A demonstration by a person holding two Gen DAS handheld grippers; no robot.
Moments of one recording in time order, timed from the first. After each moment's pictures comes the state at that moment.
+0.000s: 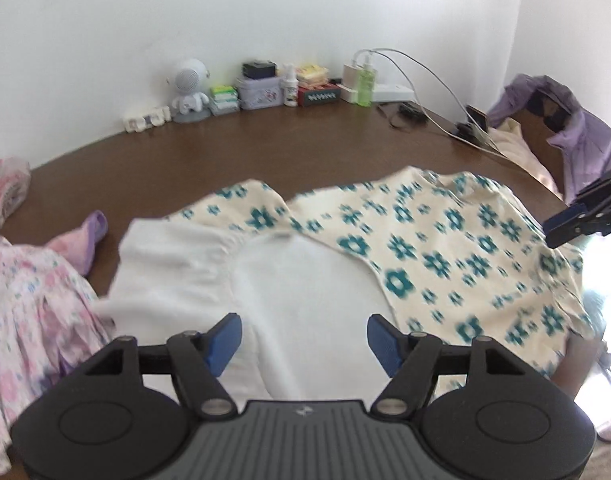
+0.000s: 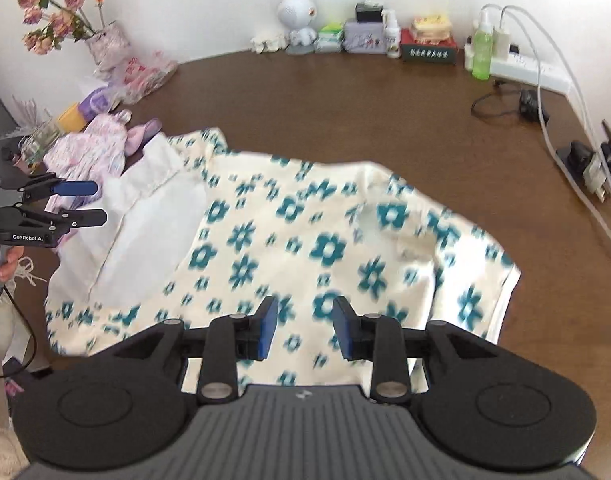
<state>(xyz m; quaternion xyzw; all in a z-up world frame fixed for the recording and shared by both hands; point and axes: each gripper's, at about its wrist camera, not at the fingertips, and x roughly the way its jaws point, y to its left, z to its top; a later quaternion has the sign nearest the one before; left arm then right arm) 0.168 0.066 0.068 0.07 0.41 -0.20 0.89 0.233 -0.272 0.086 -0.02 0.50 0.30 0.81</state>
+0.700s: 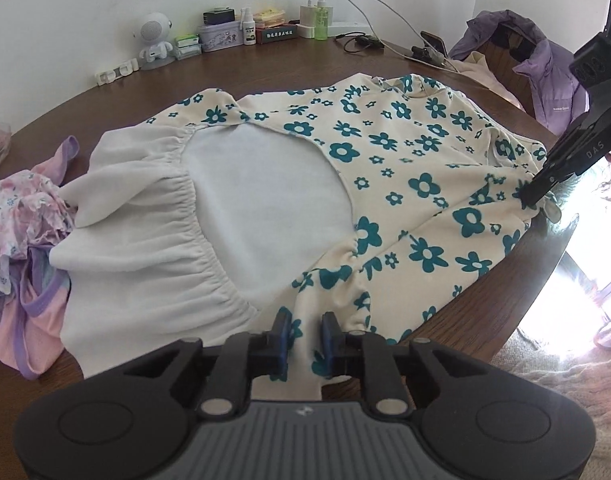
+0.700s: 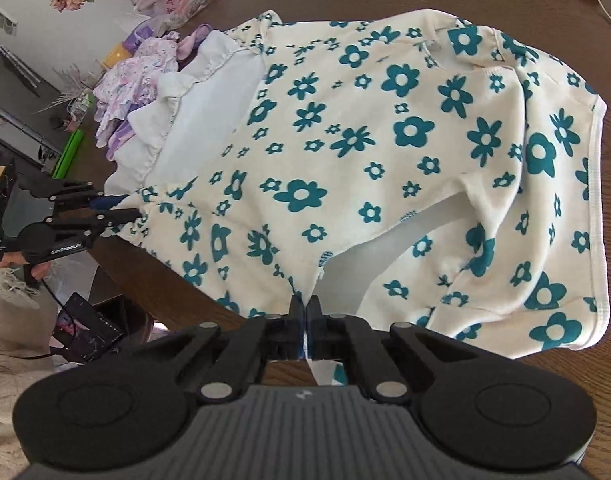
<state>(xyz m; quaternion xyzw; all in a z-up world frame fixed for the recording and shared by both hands) 0.096 0.065 0.028 0.11 0.44 -0.22 0.86 0.180 -0.280 0.032 0.03 0.58 0.36 0.73</state>
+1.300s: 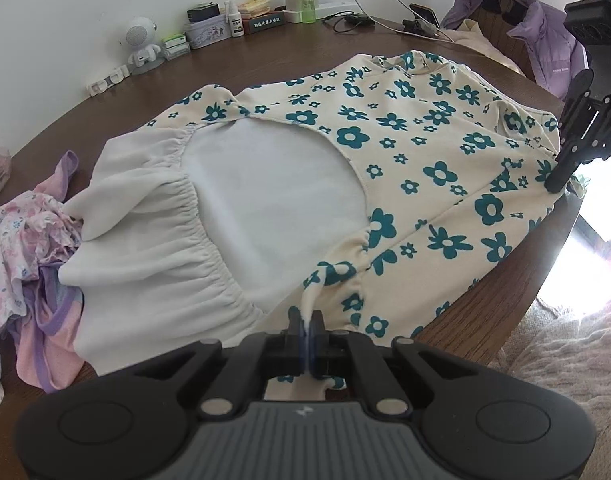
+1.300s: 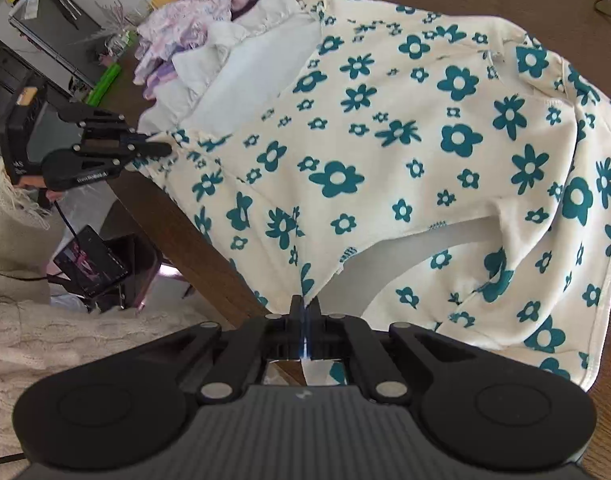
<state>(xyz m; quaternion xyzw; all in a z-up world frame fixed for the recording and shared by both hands) 0.103 0.057 0.027 0.18 0.45 -0.21 0.85 0.171 -0.265 0.038 -0.08 0.59 0.42 0.69</state>
